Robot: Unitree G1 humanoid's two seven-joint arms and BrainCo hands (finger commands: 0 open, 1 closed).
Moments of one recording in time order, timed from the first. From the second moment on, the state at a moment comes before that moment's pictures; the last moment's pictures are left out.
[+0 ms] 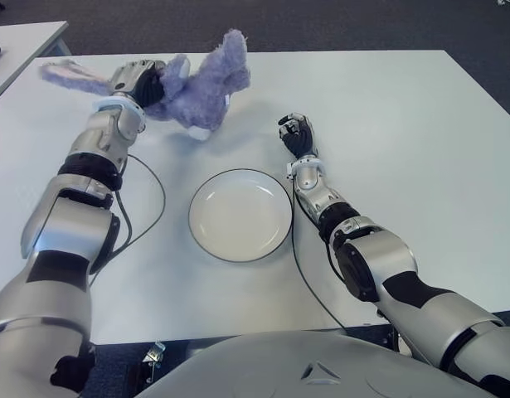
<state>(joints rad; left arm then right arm) -0.93 0.61 -0.37 1.07 0.61 -0.23 0.20 -0.81 0.08 0.06 1.25 -0.38 -0.34 -0.49</state>
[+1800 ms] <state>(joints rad) -0.66 0.70 -0.23 0.06 0.63 -0.05 -0.11 -0.81 0.08 0.08 1.25 -0.39 -0.34 -0.52</state>
